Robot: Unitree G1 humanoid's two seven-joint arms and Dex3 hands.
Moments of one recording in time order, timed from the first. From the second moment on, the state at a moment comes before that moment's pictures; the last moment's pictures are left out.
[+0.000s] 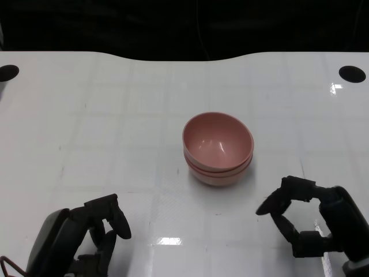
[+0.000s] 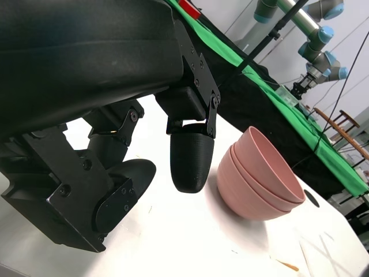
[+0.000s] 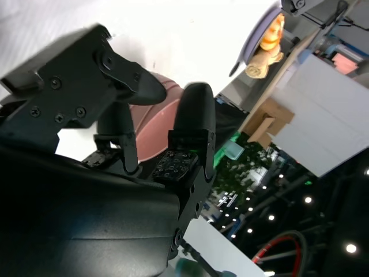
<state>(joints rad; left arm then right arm) 0.06 0.24 -0.08 0.38 0.38 -0.73 0.16 -0.11 -0.23 0.17 0.50 -0.23 -0.97 -0.08</state>
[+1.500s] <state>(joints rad) 0.06 0.24 -0.08 0.39 0.34 -0.74 0.16 -0.13 -0.21 0.13 0.57 -0.24 -1.03 0.00</state>
